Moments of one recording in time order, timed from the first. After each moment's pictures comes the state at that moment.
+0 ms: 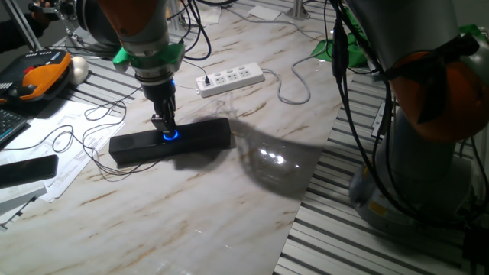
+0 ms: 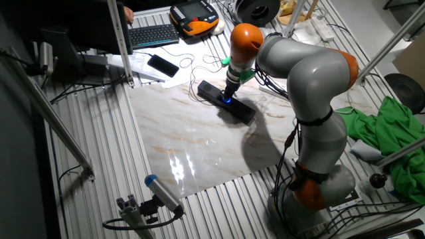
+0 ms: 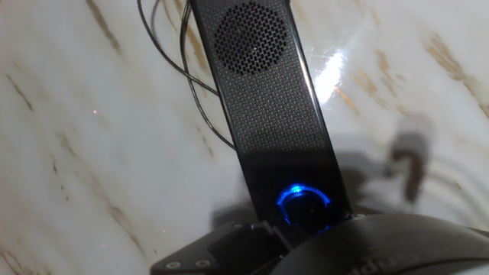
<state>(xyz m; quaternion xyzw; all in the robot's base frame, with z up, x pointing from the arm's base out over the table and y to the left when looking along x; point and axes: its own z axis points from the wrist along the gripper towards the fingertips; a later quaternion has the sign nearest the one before) 0.563 0.099 0.083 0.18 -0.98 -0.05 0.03</state>
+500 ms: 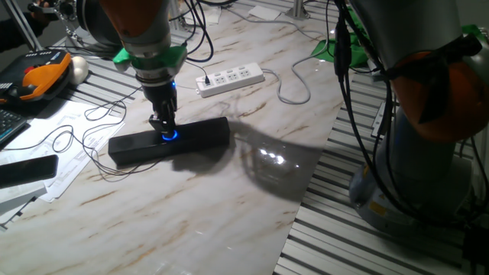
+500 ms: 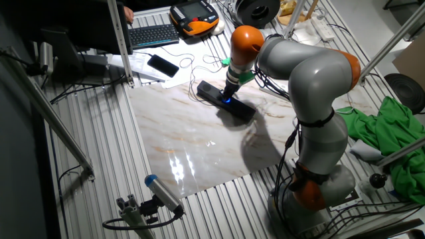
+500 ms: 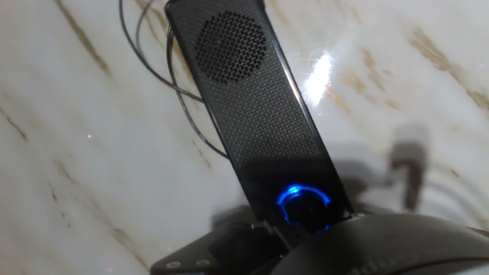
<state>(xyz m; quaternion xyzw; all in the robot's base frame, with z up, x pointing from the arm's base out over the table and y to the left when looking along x) 0.563 0.100 0.084 0.13 -0.99 -0.04 0.02</state>
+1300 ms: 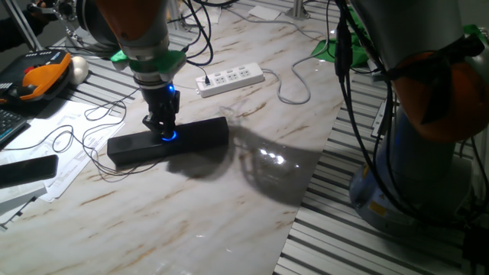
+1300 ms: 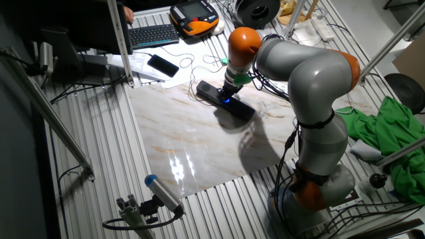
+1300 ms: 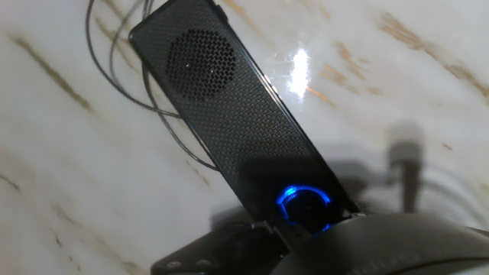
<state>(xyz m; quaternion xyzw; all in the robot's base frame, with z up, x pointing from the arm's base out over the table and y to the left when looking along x) 0.563 0.106 0.085 0.02 -1.00 -0.03 0.02</state>
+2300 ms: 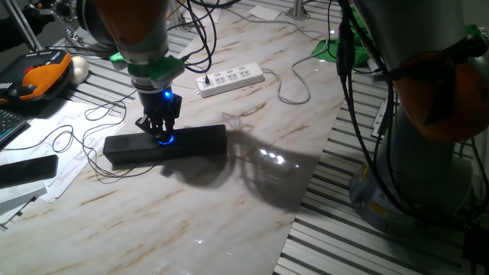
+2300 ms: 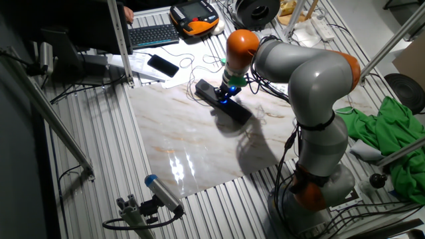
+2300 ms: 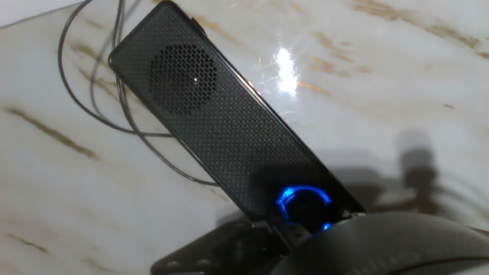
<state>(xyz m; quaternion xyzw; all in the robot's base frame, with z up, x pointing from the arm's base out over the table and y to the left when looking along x) 0.560 0.123 0.087 -0.08 -1.00 -0.03 0.01</state>
